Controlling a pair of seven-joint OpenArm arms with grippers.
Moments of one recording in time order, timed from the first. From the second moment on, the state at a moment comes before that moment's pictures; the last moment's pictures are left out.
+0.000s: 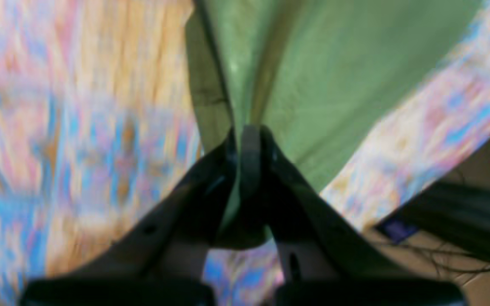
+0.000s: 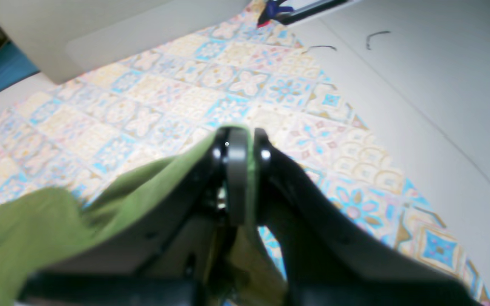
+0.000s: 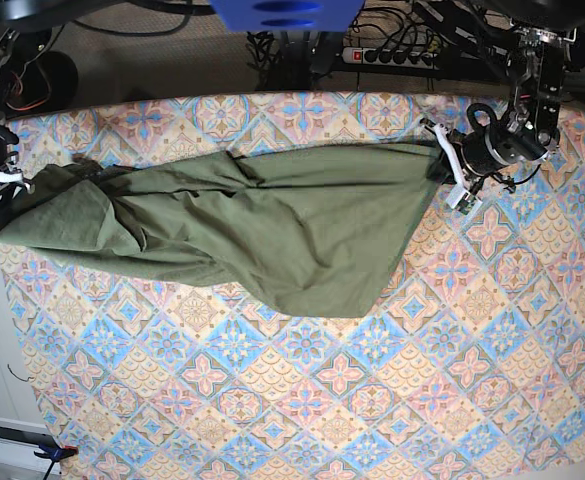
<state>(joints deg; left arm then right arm) 19.5 -31.8 -3.7 106.7 -34.6 -24.4 52.2 -21.6 16.9 48.9 110.7 49.0 18.0 -36.3</state>
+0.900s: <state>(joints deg) -7.8 -18.5 -15.6 82.2 -40.6 -24.5 59.3 -21.3 16.8 48.5 110.6 48.6 18.0 -41.0</state>
